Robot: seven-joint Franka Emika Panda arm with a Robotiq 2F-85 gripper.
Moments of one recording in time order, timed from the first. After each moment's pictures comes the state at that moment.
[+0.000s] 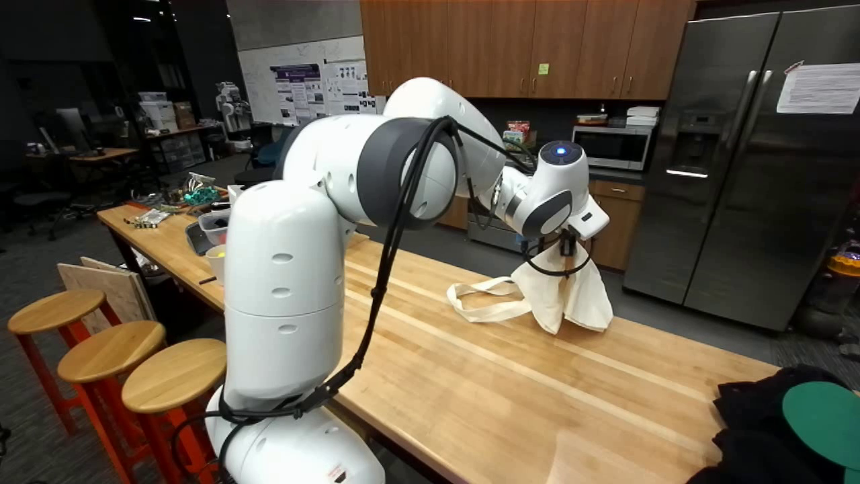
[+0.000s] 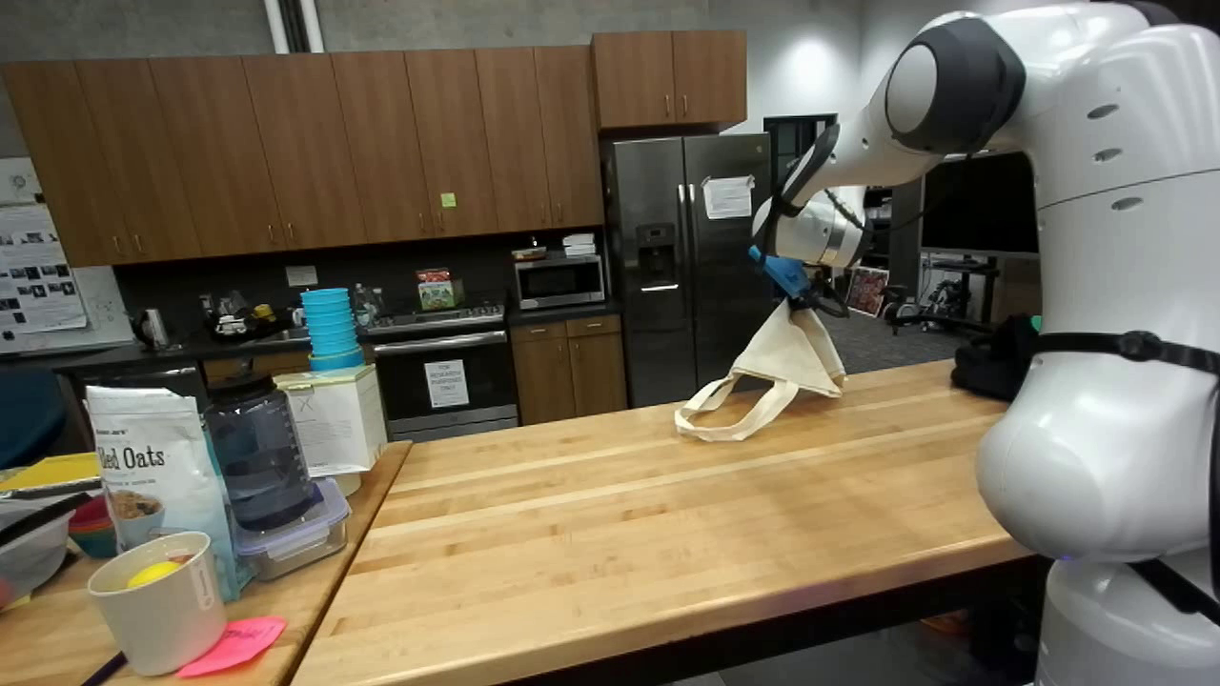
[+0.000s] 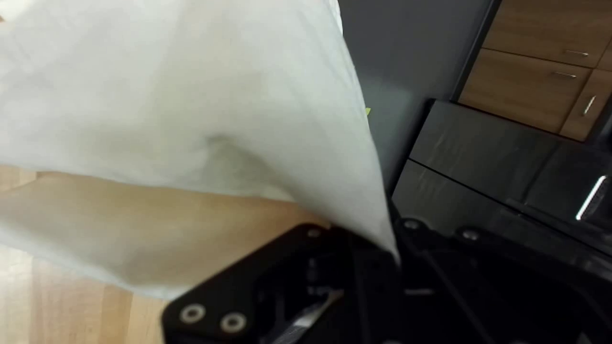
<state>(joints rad) -0.10 0.21 -0.11 -1.94 0.36 2.78 0.88</state>
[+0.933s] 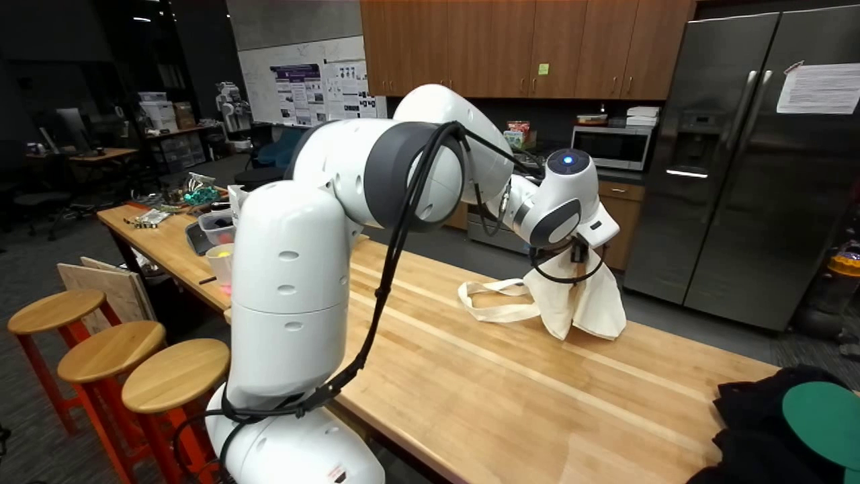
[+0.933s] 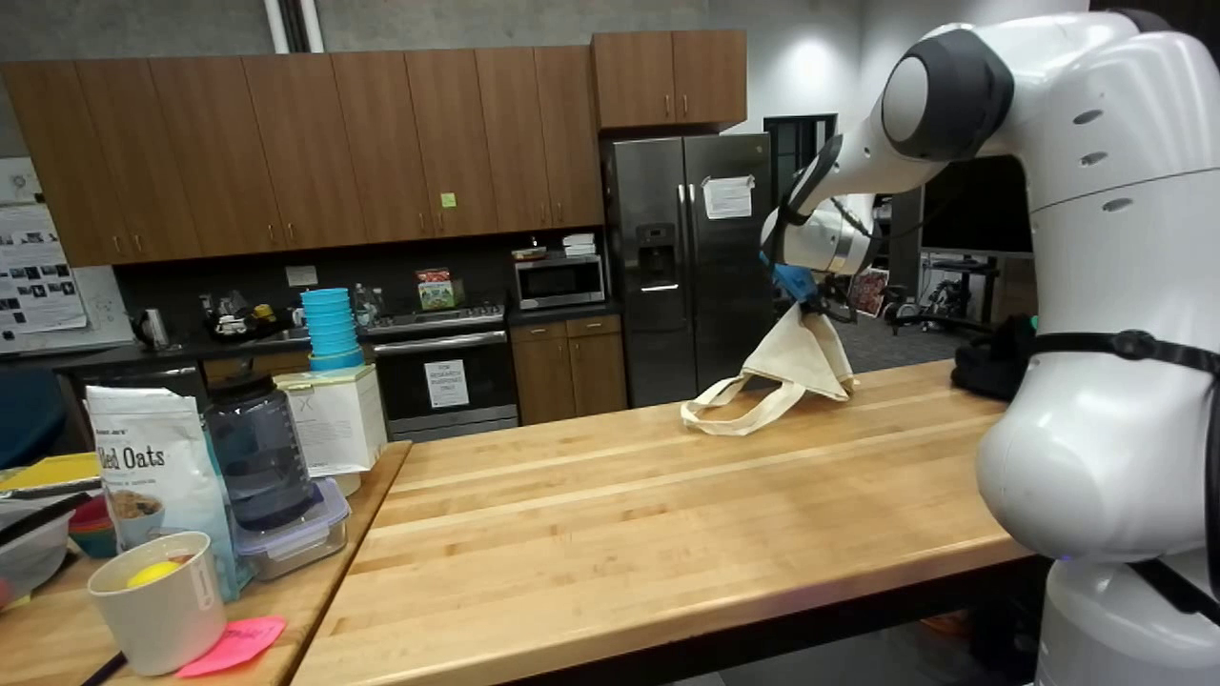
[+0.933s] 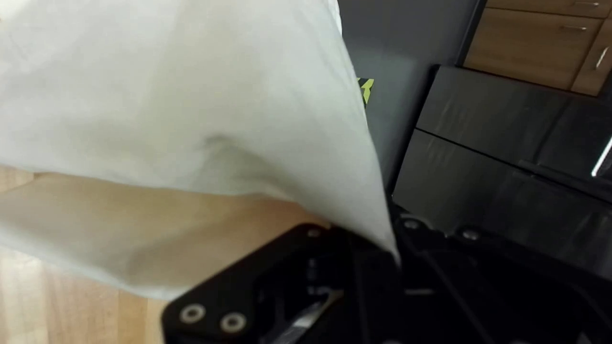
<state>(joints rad) -0.11 0.24 -0.14 -1.94 0.36 2.84 0.93</state>
